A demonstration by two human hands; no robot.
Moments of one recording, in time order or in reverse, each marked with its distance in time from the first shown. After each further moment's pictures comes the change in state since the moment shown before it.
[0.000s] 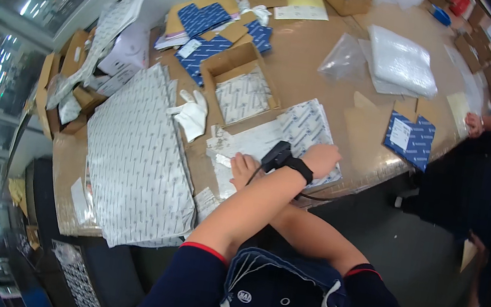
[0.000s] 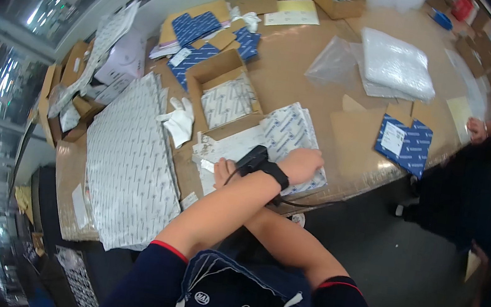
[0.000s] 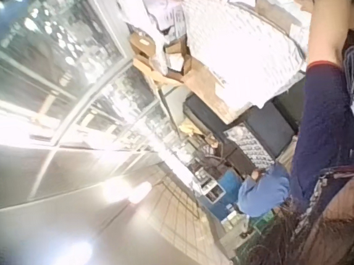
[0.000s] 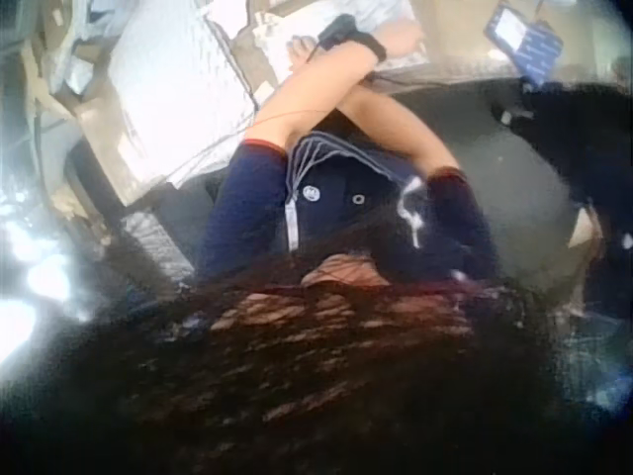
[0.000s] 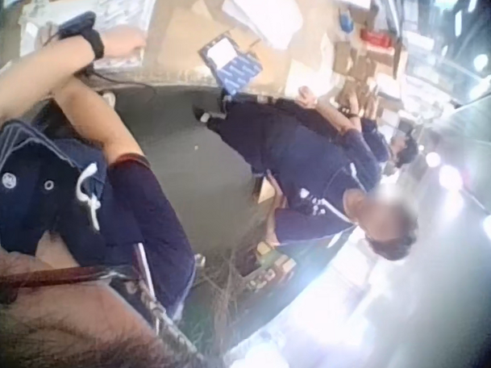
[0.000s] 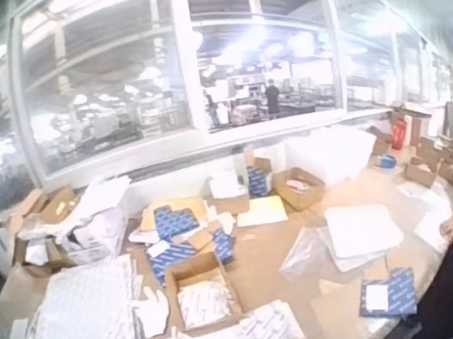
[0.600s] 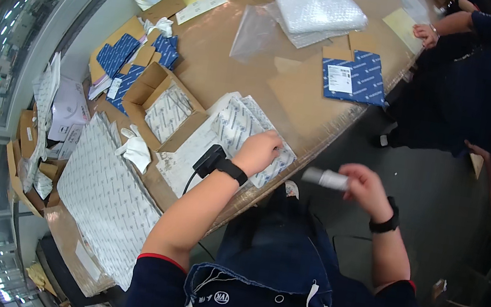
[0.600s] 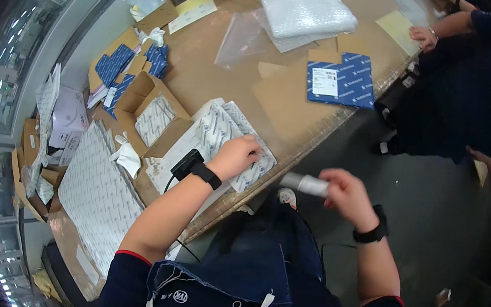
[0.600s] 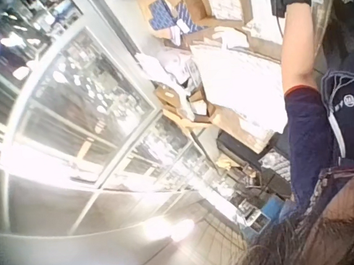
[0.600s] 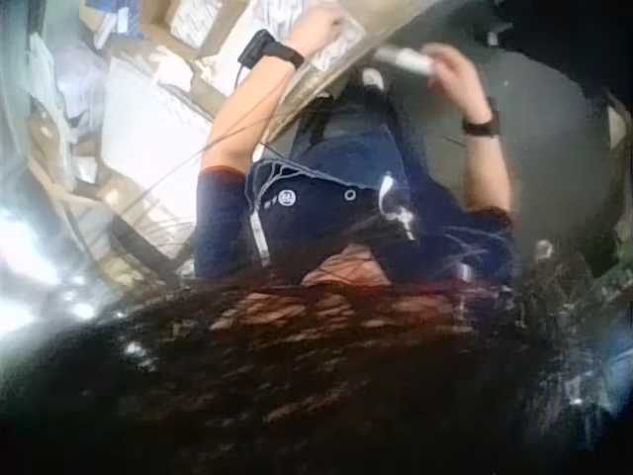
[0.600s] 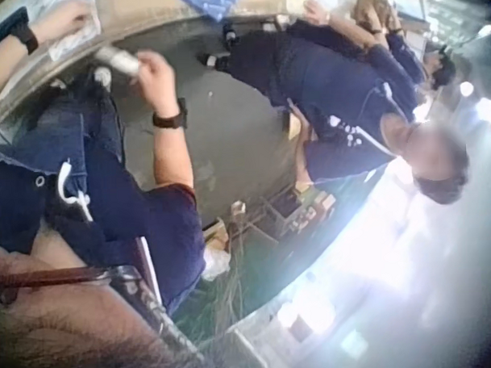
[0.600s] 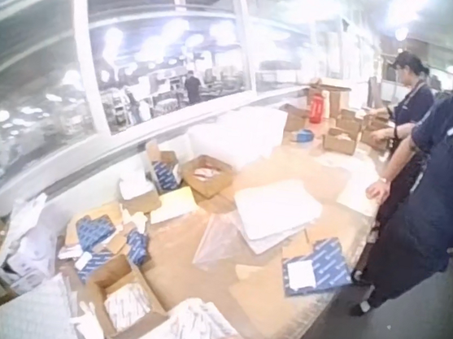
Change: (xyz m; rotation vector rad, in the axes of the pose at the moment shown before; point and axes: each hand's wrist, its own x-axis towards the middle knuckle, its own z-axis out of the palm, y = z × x) left_hand -0.010 0.013 -0.015 -0.161 -0.141 0.014; right_hand -0.199 0.062 -0.254 0.835 0.135 1.287
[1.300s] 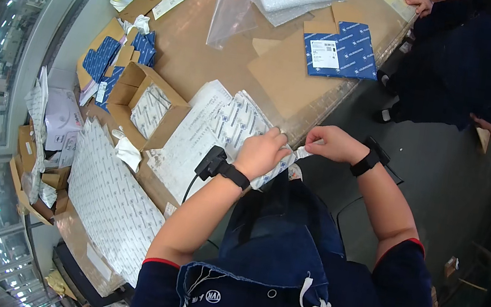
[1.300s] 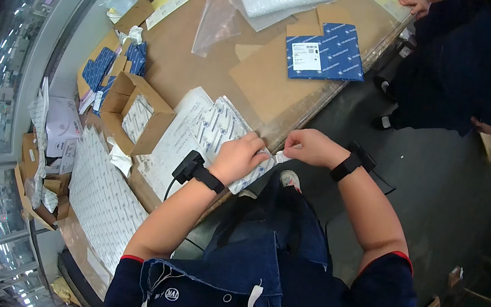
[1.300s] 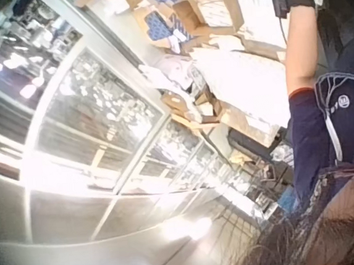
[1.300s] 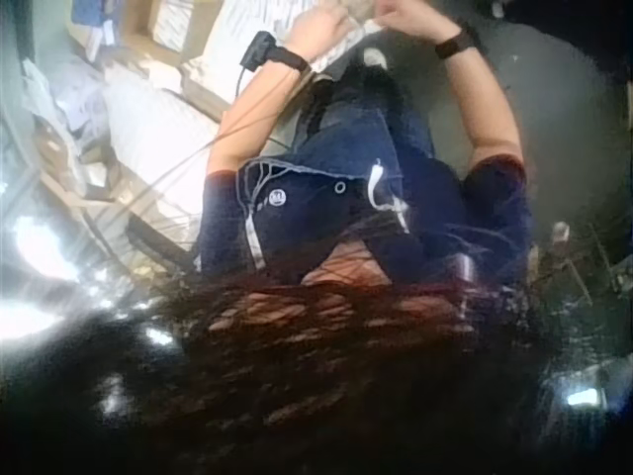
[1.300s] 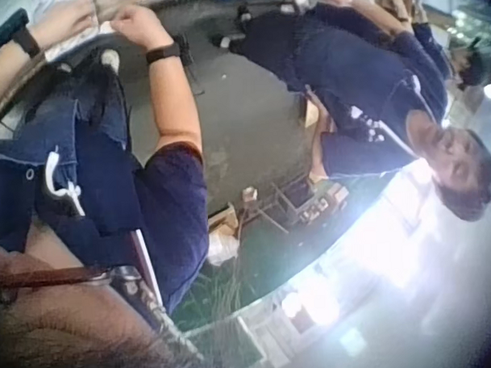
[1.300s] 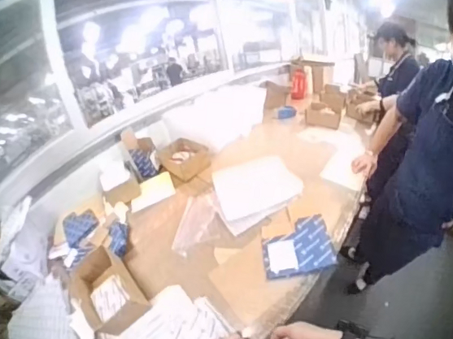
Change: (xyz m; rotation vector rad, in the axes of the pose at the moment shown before) left_hand 0.000 0.032 0.039 0.153 0.005 0.036; right_hand 0.091 0.011 0.003 -0.444 -0.345 -0.233
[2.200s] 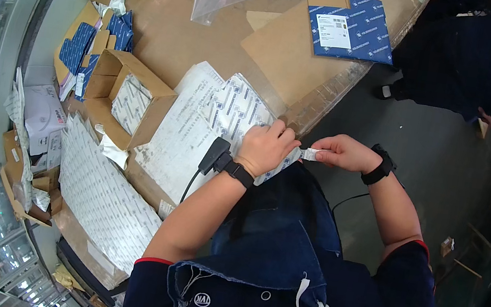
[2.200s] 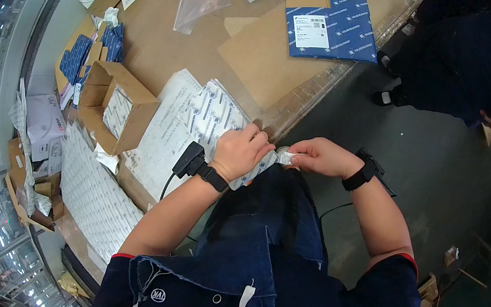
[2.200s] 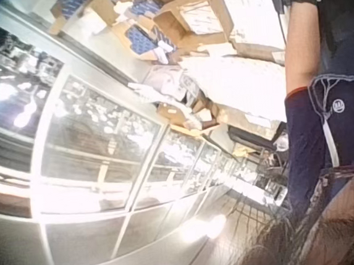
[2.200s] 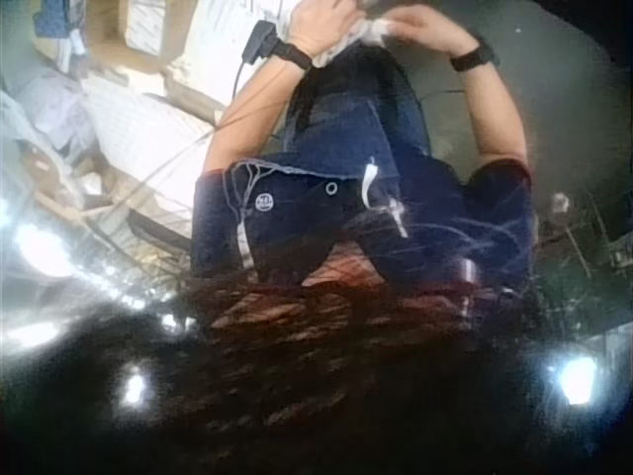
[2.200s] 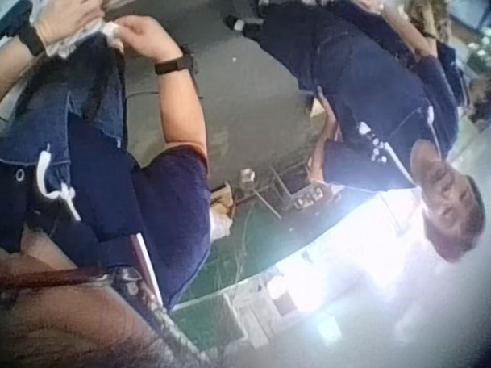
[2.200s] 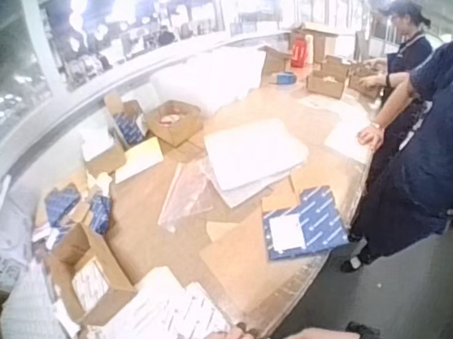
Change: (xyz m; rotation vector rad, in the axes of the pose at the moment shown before) left_hand 0.001 -0.011 0.022 0.181 0.223 0.175; right_hand -0.016 0.016 0.014 0.445 -0.291 0.170
